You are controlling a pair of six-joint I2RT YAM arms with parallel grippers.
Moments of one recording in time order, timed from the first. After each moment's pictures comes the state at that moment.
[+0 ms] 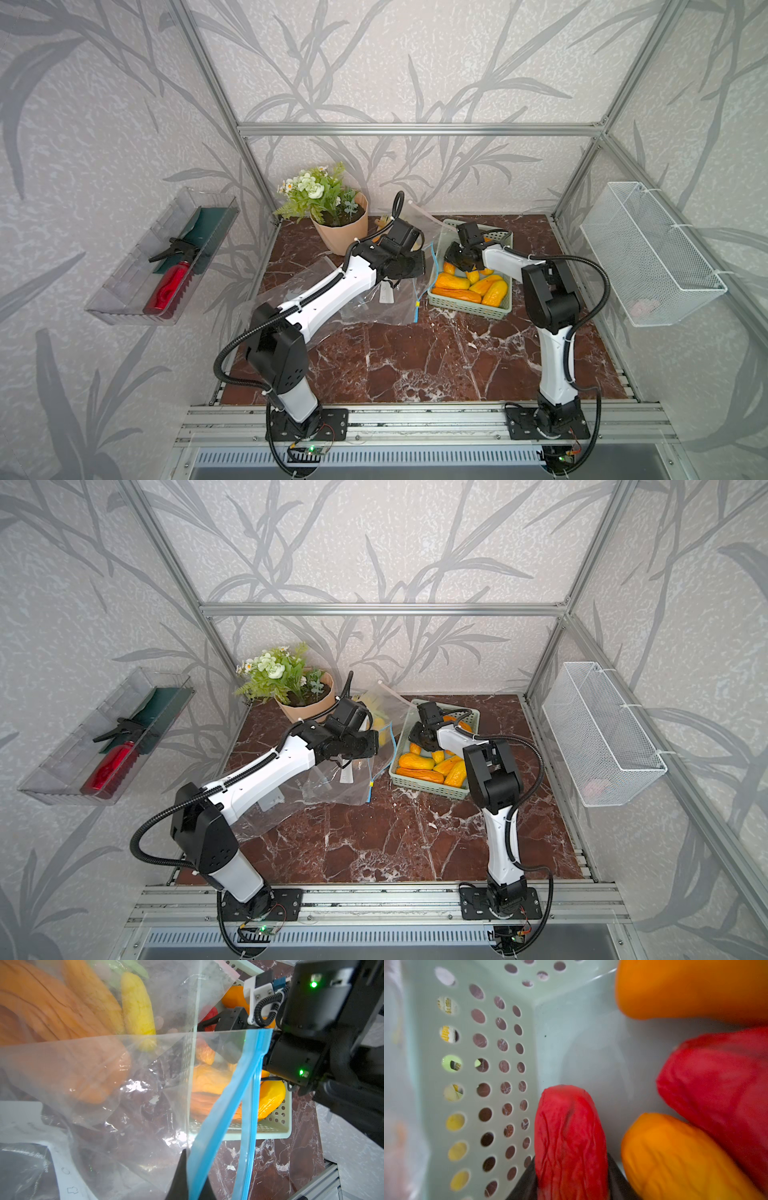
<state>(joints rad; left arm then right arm) -0.64 1.69 1.53 -0.71 0.04 -0.65 0.34 2.10 1.47 -0.28 -0.06 0.80</state>
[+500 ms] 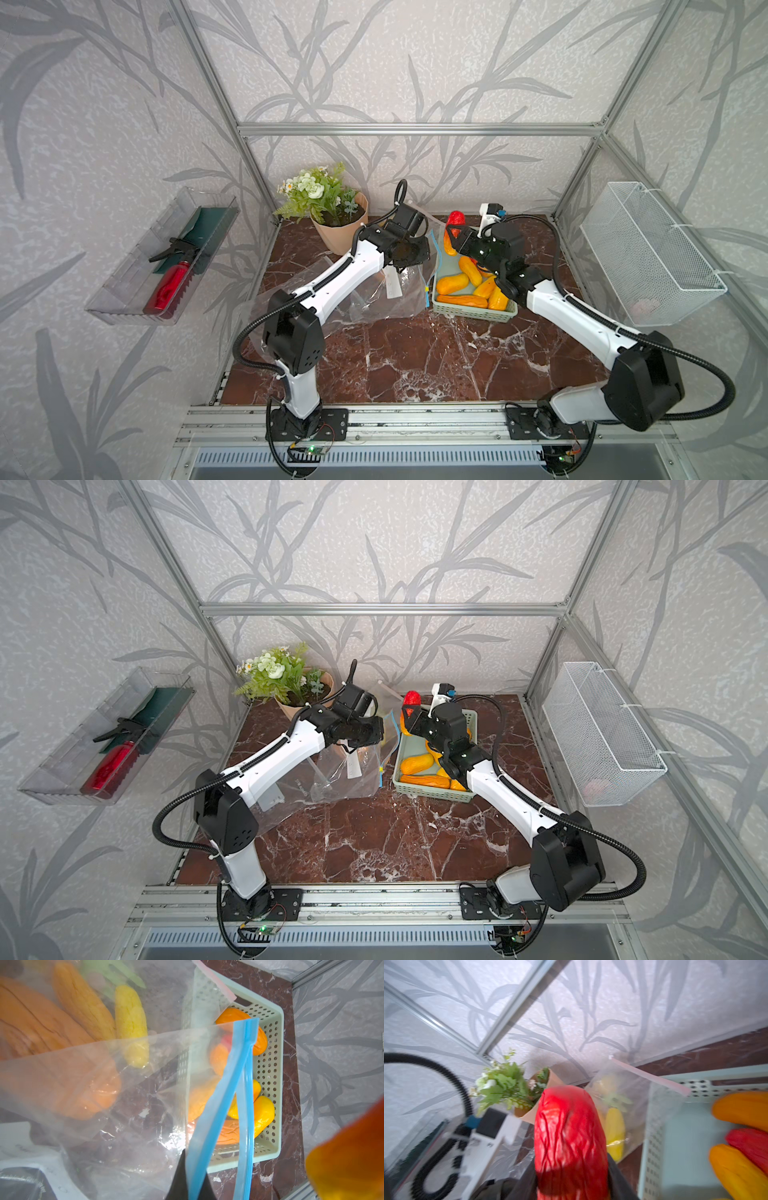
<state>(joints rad) -0.60 1.84 1.76 -0.81 0.10 -0.71 0.49 1.42 1.06 0.21 -0.07 0.73</state>
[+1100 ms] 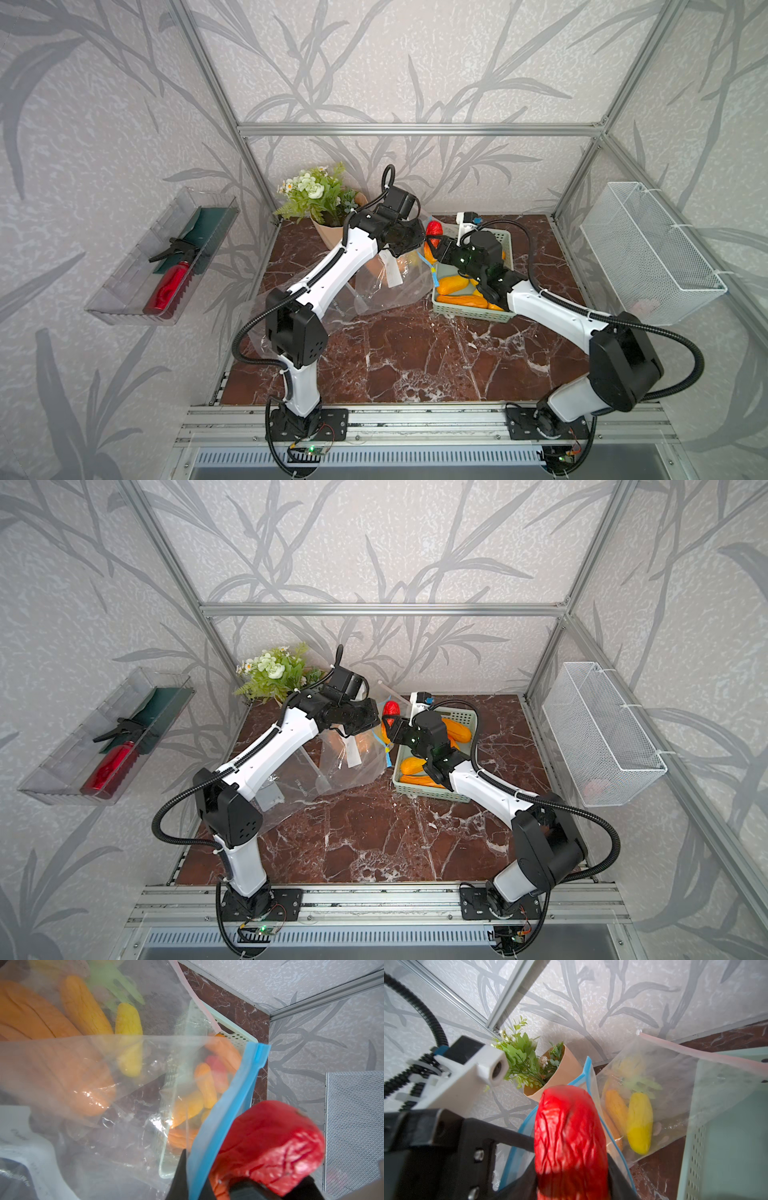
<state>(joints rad) -0.55 1.87 1.91 -0.88 0.17 -0.83 0.58 1.54 1.05 0.25 -0.08 0.71</state>
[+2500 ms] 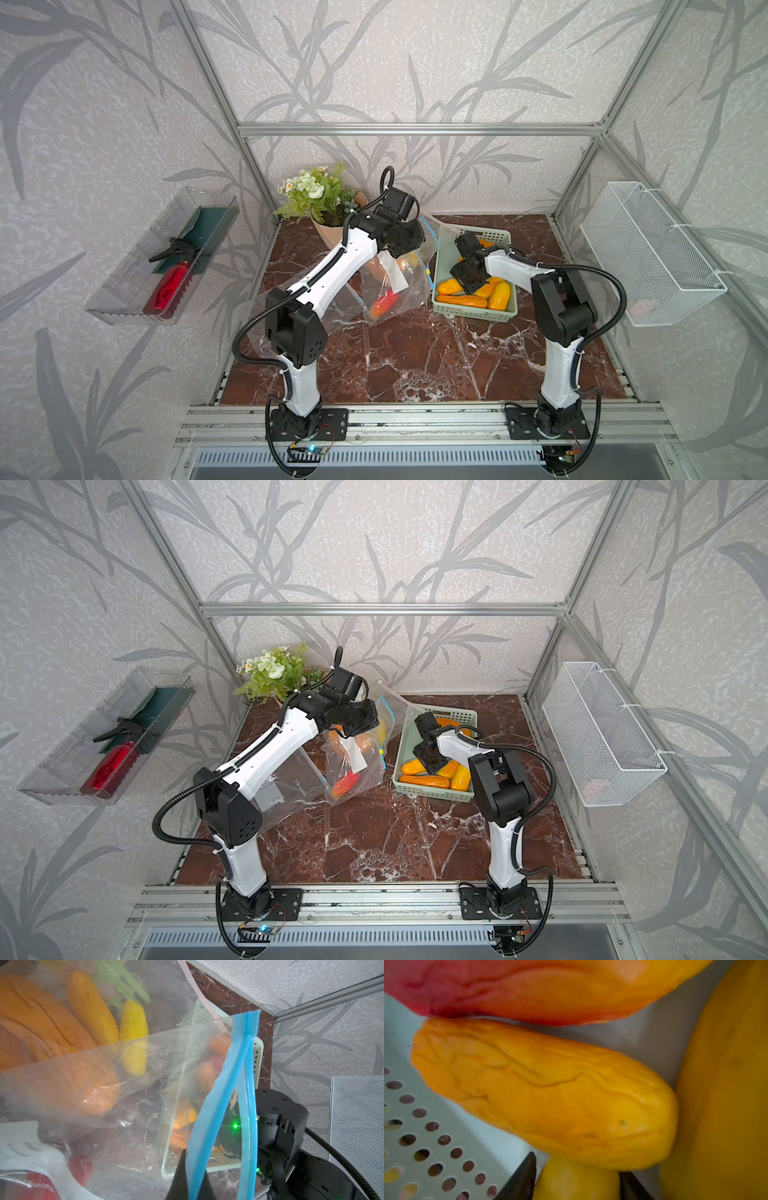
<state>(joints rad) -0.54 1.87 1.89 -0.88 0.16 -0.82 0.39 2.02 1.40 -0.60 0.02 1.34</state>
